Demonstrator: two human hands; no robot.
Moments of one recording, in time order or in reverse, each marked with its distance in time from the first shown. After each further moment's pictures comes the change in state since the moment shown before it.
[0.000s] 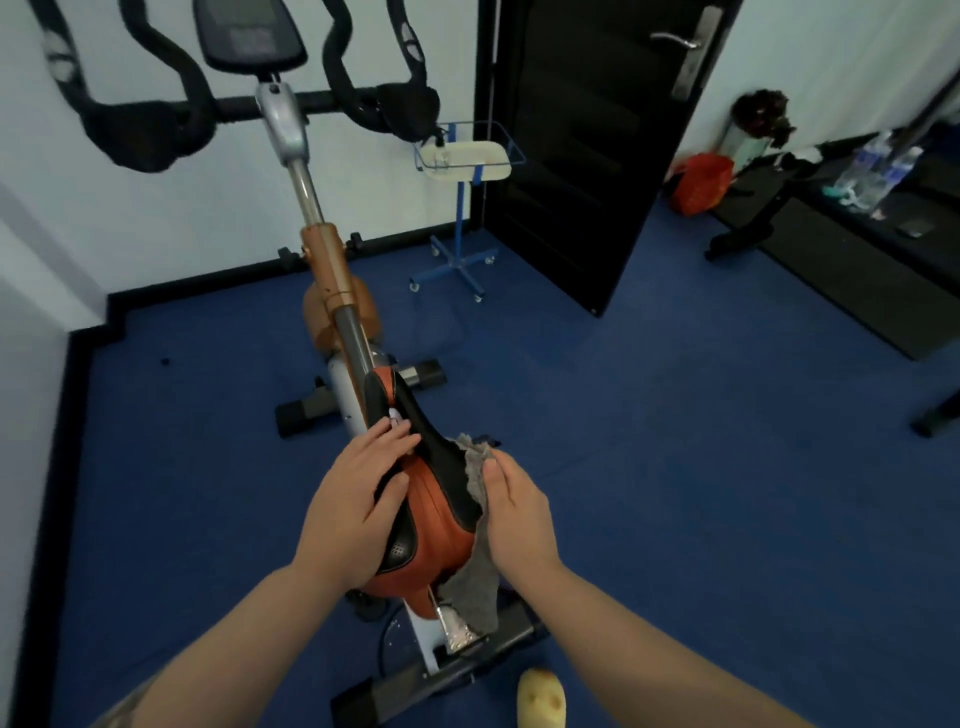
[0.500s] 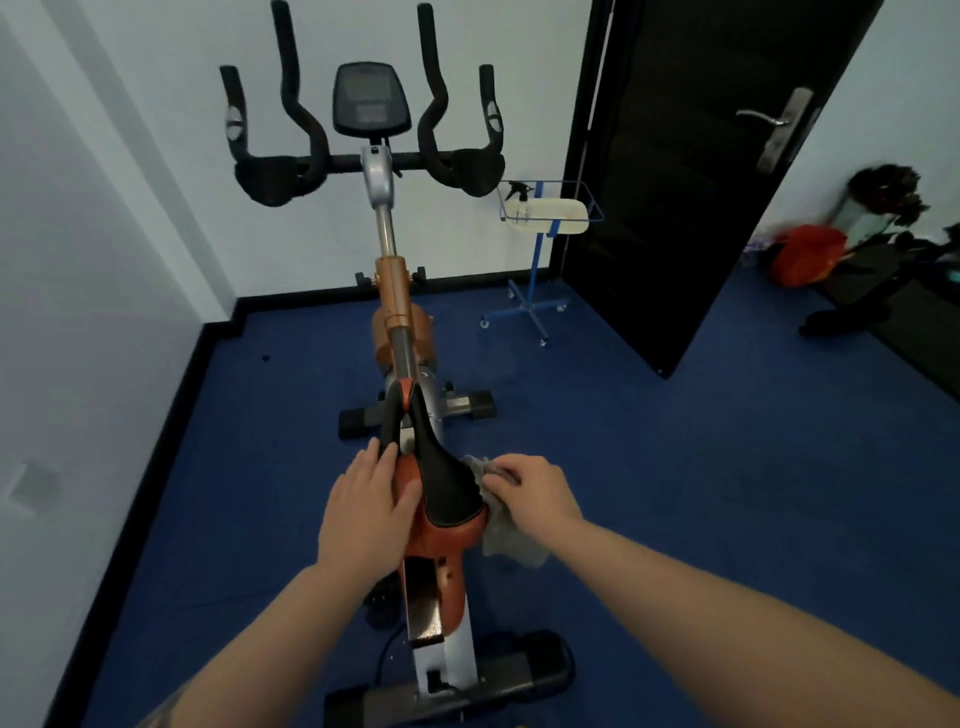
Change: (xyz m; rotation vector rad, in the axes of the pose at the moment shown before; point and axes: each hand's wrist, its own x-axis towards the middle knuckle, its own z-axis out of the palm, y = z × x) left_hand -0.021 0.059 0.033 0.278 0.094 -0.490; right_hand 0.042 -0.014 -0.074 -0.387 -0.377 -0.183
